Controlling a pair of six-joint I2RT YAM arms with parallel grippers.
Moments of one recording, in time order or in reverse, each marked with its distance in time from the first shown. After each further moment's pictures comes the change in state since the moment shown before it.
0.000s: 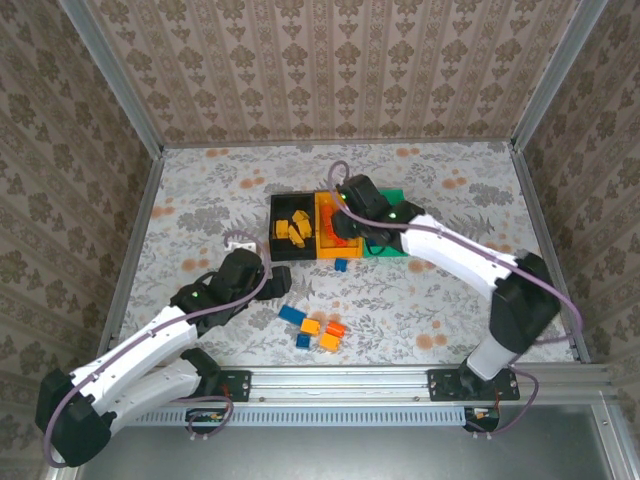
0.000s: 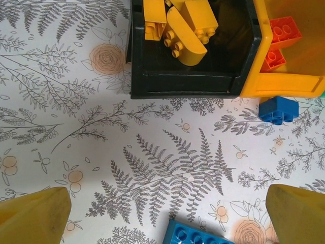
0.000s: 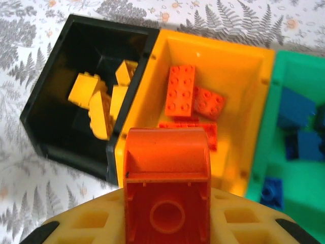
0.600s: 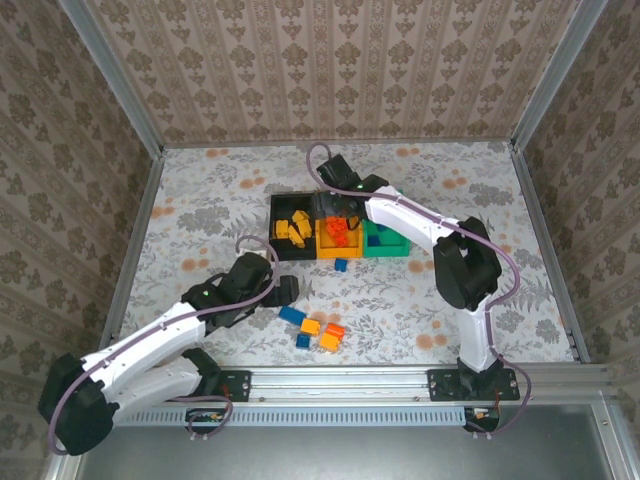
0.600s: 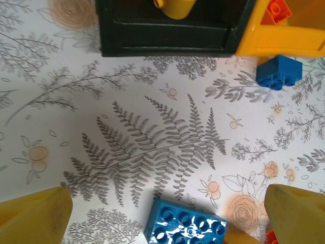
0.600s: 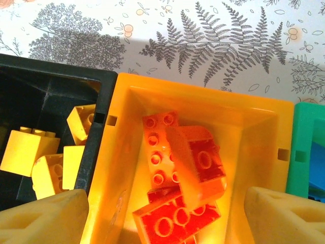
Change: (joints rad) left arm -0.045 0.082 -0.034 0.036 0.083 -0.042; right arm -0.049 0.335 0.323 -0.088 0.045 0.023
